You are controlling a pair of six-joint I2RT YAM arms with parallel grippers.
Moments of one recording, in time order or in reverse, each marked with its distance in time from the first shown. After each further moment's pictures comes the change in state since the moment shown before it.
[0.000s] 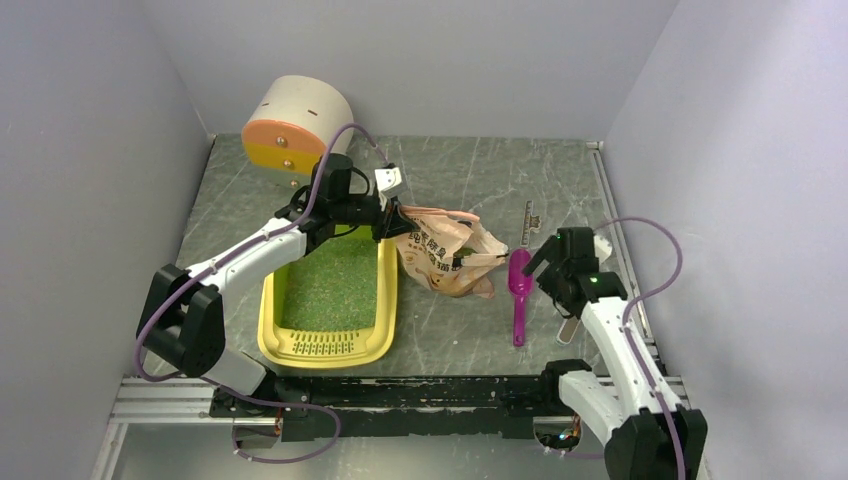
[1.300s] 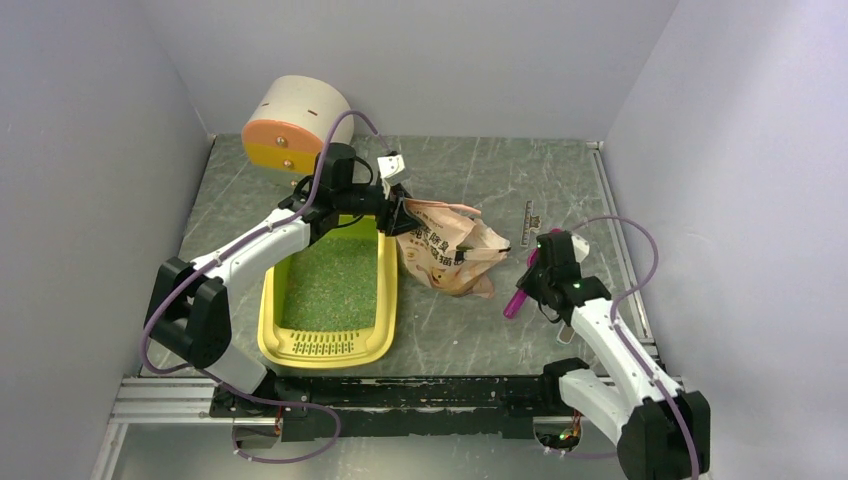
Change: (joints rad) left arm 0.000 0.049 0.088 -0.014 0.003 -0.045; right arm 0.139 0.077 -0.147 0.163 -0.017 0.002
